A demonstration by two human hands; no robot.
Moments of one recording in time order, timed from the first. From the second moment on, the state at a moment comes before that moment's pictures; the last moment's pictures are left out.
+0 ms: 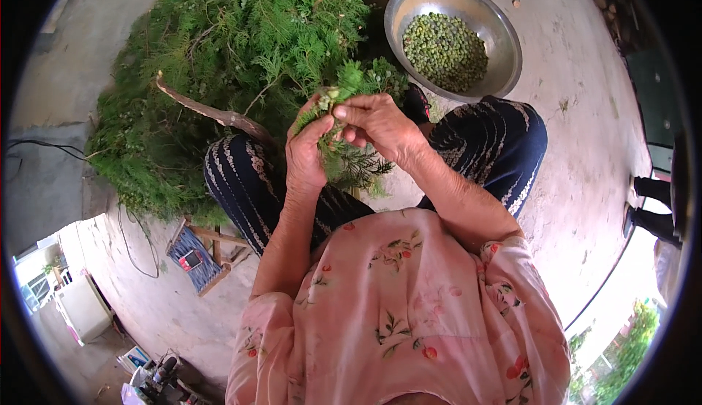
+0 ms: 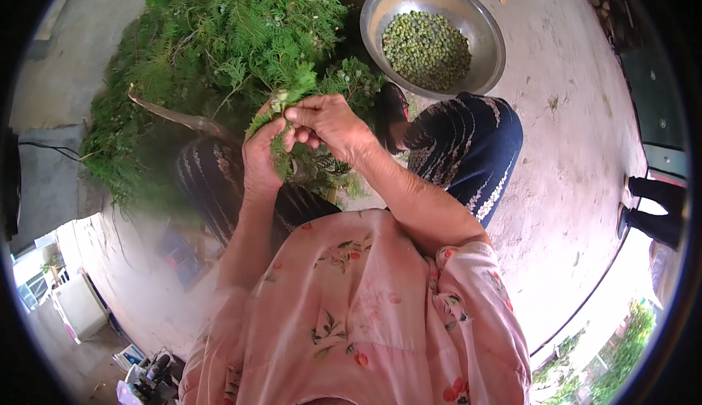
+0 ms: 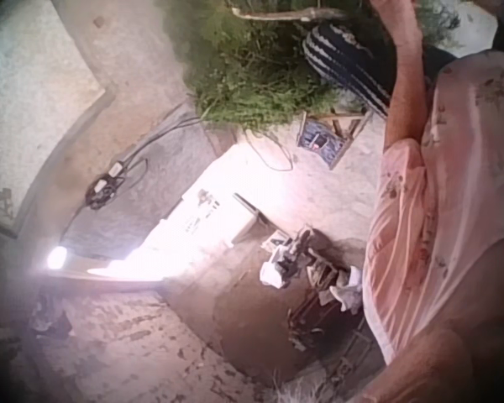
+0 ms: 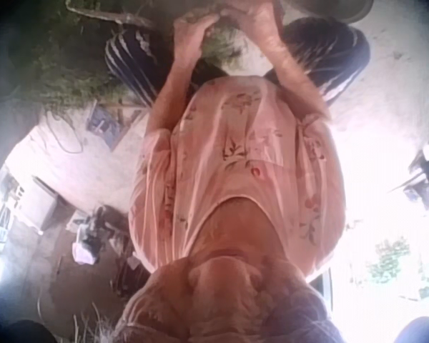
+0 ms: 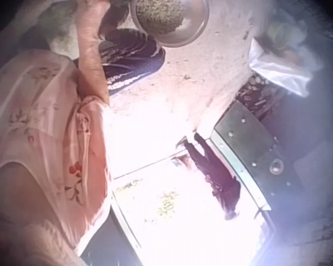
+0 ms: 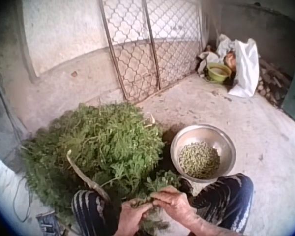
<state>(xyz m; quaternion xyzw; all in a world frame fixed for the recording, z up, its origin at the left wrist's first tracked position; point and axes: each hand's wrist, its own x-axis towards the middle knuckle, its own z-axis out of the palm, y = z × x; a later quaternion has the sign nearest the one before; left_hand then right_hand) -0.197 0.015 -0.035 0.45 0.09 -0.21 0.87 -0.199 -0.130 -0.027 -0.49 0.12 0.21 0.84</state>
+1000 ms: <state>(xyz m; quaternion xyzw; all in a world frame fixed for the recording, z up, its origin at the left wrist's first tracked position) -0.212 0.000 -0.031 0.62 0.13 -0.20 0.75 -0.220 -0.151 -0.036 -0.81 -0.09 -0.14 0.56</state>
